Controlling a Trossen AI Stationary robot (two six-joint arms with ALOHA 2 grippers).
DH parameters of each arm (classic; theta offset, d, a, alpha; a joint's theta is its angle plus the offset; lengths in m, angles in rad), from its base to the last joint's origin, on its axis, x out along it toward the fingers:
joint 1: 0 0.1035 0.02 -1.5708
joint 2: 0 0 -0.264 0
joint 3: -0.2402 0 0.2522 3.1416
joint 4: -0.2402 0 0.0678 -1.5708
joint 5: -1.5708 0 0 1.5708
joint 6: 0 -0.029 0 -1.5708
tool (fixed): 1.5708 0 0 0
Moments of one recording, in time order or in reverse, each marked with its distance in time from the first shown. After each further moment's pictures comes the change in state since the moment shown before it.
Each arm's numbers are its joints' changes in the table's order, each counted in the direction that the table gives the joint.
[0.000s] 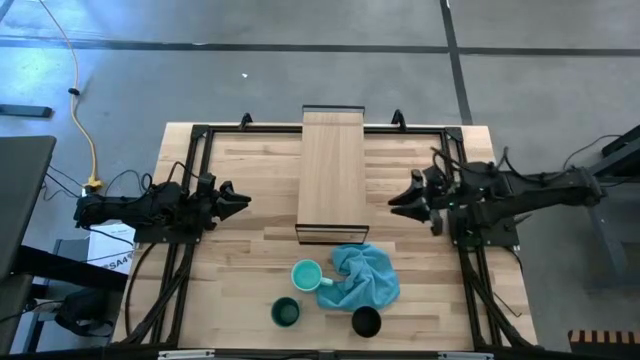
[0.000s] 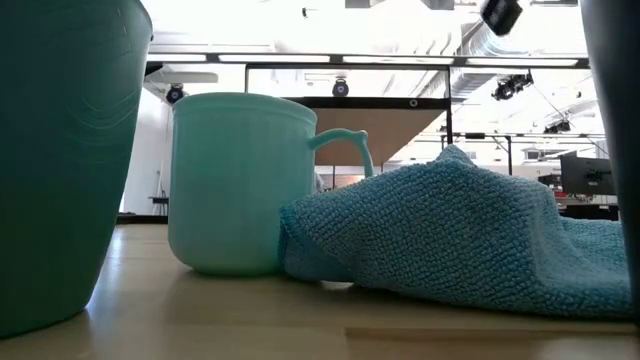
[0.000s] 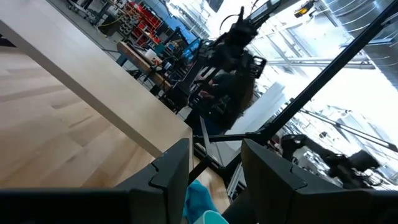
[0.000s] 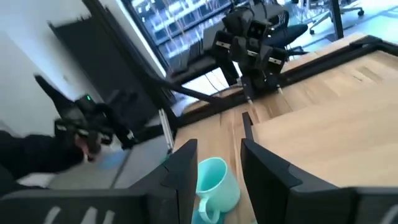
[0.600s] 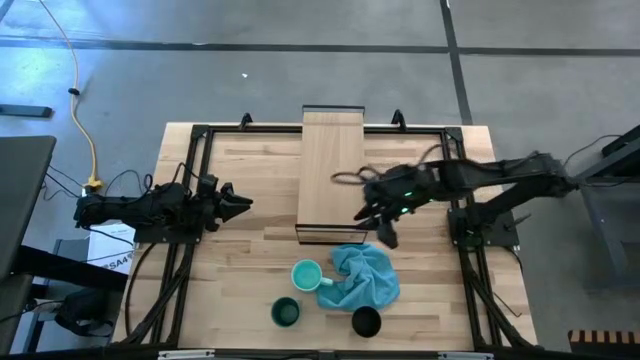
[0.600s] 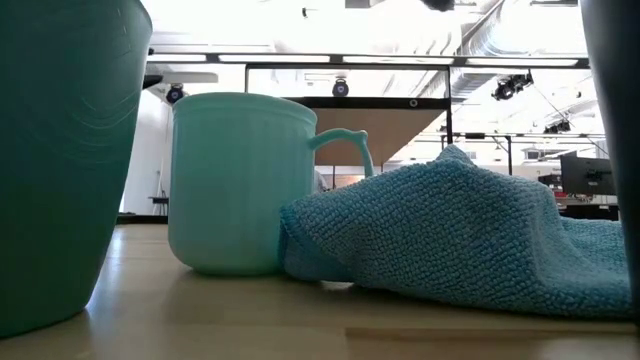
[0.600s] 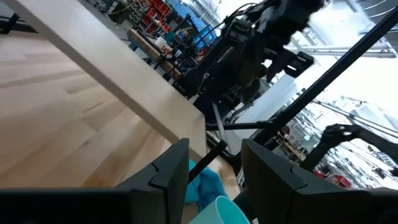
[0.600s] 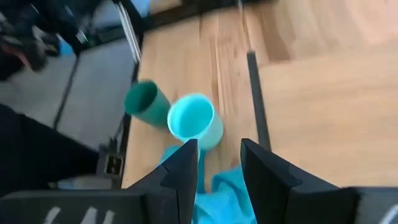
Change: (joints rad) left arm 0.000 0.000 0.000 -0.076 0.000 0.002; right arm 0.036 0.631 -0.662 -0.592 0.042 0.103
